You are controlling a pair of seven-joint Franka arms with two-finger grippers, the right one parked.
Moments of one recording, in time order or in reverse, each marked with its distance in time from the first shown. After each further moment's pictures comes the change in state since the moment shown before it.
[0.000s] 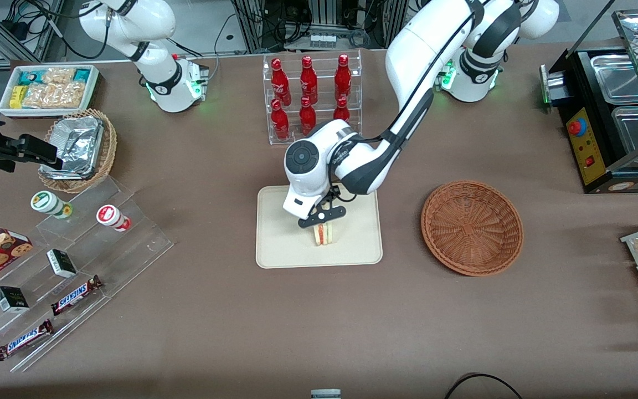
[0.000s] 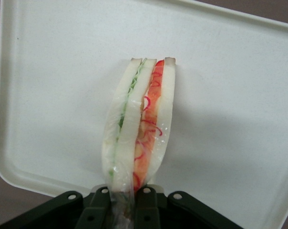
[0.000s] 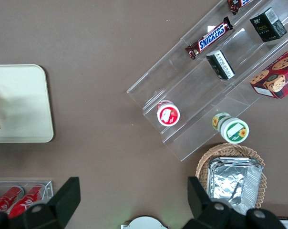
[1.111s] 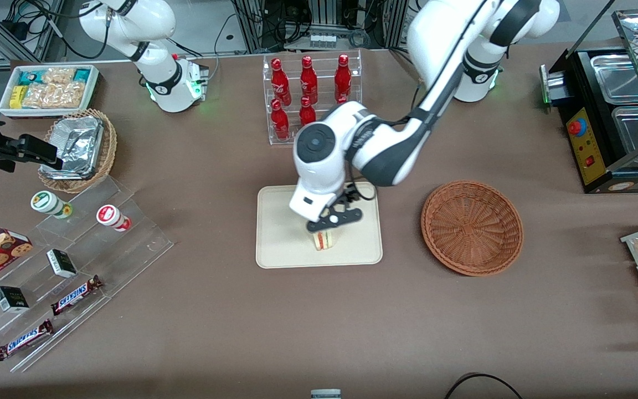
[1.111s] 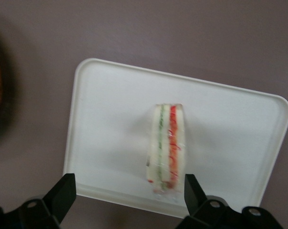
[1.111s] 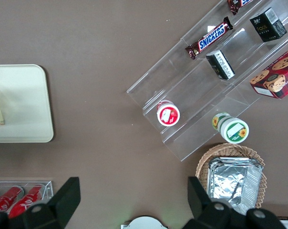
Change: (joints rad) arm 0.080 -0.120 0.018 0.106 0.021 -0.197 0.147
